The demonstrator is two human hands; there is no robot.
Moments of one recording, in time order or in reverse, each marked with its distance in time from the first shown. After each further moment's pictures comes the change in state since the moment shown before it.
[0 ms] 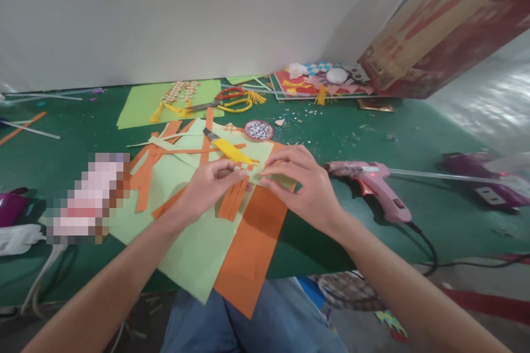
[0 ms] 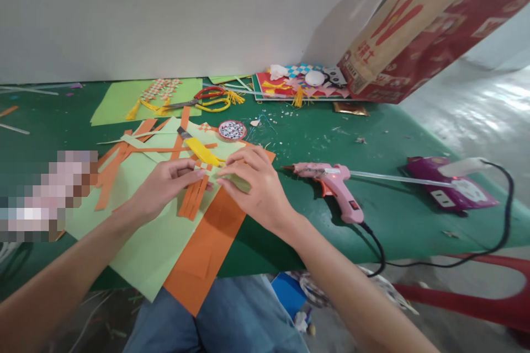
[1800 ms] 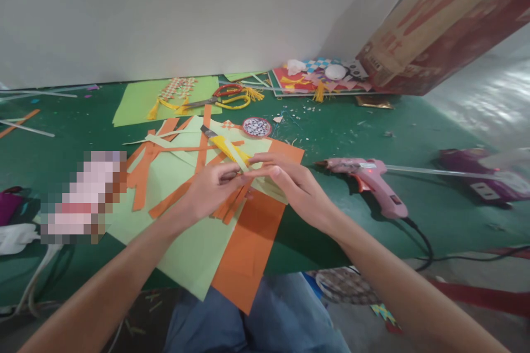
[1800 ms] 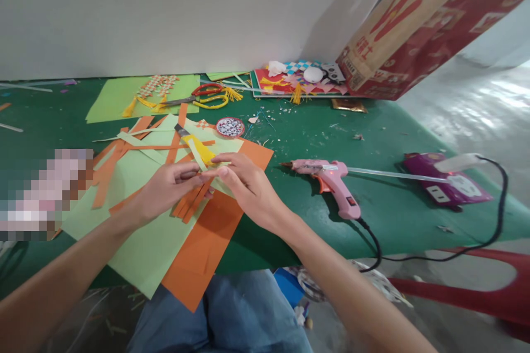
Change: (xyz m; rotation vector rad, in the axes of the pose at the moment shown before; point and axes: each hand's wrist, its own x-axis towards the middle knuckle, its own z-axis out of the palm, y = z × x) left_hand -0.002 0.002 0.004 0.272 -0.052 0.073; right_hand 0.000 -0.010 -0.003 0.308 -0.251 0.331
